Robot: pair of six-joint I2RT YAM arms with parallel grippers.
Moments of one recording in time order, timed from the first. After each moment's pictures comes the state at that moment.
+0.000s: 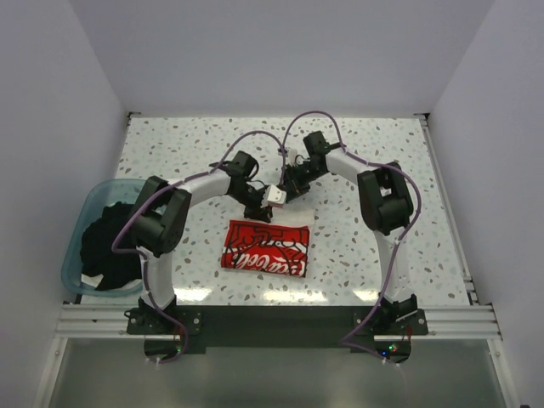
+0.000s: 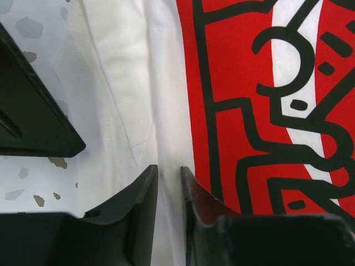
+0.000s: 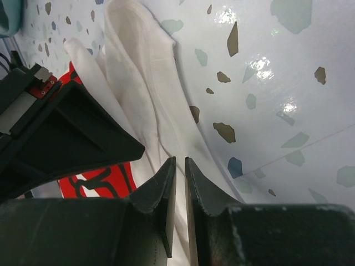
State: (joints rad) left arm -0.49 1.98 1.30 -0.57 0.81 1.13; right arm 0.39 2.25 1.68 -0.65 -0.83 -0.07
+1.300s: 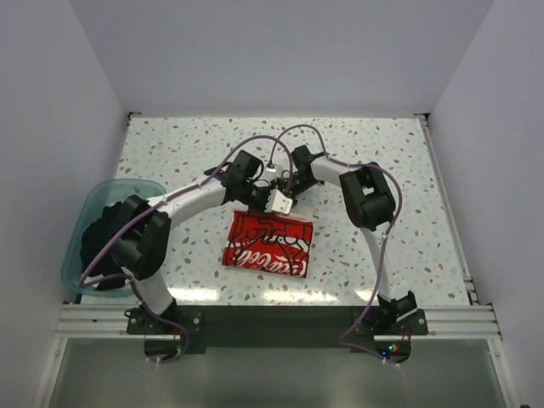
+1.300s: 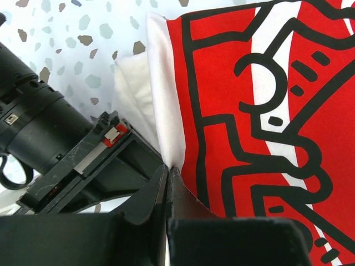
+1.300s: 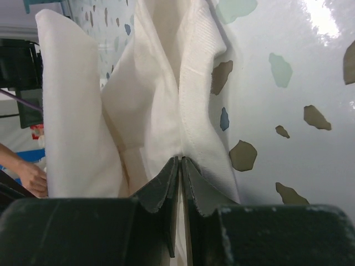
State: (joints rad) left arm -0.59 1.75 1.21 -0.49 0.68 1.16; right arm 0.45 2.41 1.74 -0.71 -1.05 -0.12
